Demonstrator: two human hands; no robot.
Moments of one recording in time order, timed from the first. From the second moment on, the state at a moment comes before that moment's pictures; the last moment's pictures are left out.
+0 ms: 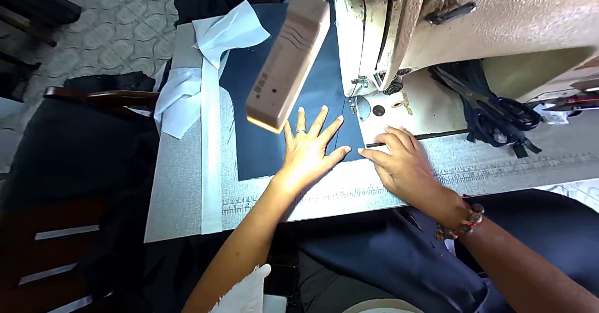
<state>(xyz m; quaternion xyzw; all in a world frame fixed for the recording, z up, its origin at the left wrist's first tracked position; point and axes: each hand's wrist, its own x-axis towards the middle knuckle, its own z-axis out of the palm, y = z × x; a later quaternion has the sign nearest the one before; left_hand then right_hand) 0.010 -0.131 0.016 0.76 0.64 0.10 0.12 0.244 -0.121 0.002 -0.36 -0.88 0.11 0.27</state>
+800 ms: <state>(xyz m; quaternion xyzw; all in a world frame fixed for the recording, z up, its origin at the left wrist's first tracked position) -0.028 -0.029 0.011 0.75 0.64 0.07 0.14 0.240 -0.114 -0.010 -0.41 -0.86 0.12 0.29</state>
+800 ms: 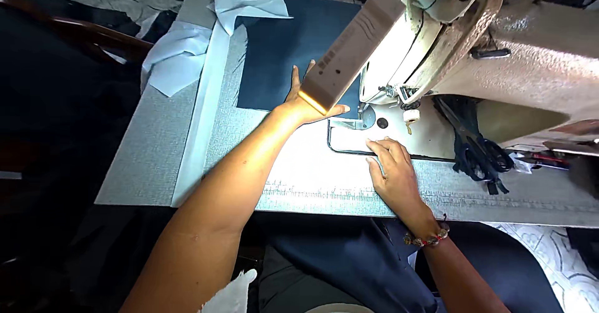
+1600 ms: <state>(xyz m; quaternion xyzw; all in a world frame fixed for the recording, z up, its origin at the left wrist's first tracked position) -0.083 -0.003 -0.002 0.65 0.74 0.12 0.11 0.147 -0.098 0.065 -0.50 -0.84 0.19 0.06</state>
